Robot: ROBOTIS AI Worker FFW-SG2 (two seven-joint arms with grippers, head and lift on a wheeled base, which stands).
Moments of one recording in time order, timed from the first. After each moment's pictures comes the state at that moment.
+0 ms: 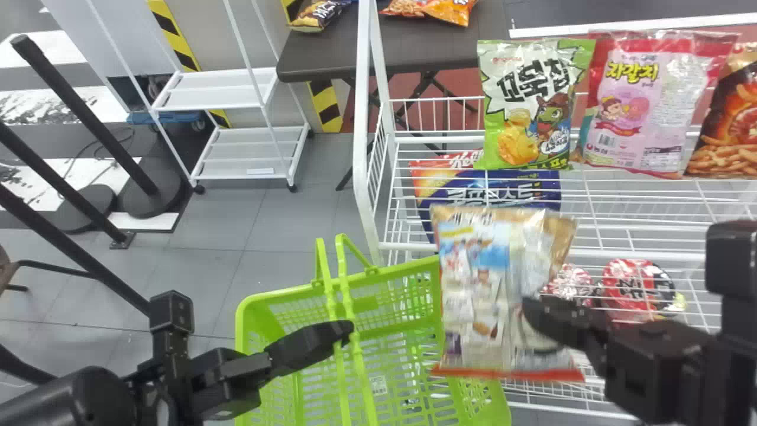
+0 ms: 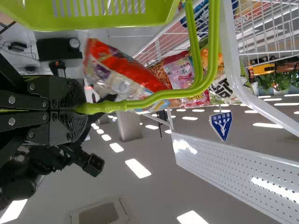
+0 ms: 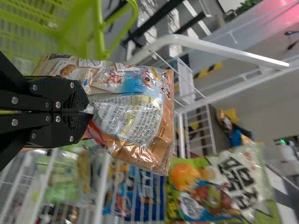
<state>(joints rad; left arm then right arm) 0.27 0.06 0.53 -1.95 0.28 1.57 -1.57 0.47 -0.05 0.07 -2.56 -0.28 1.24 0.31</state>
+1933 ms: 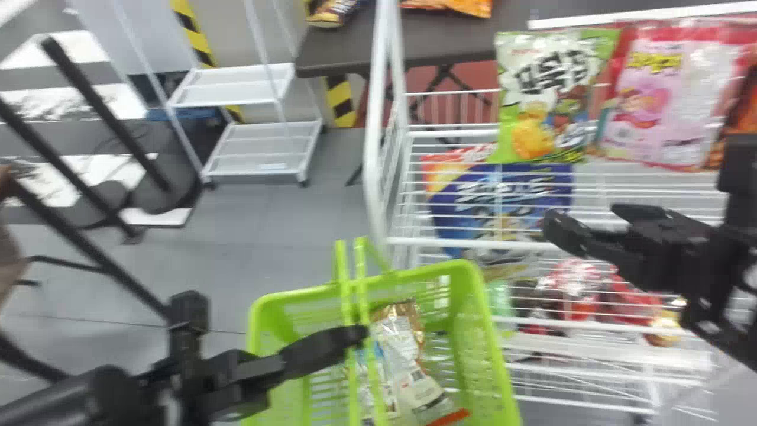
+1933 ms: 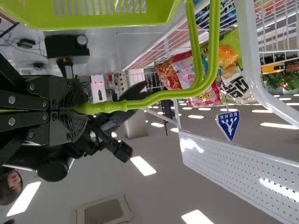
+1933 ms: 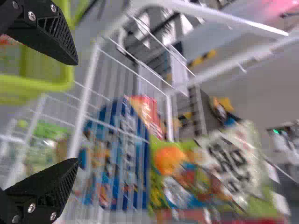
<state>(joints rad) 0.29 0.06 0.50 -1.96 0.28 1.57 -1.57 0.21 -0.04 0.02 -2.25 -0.23 0.98 0.24</state>
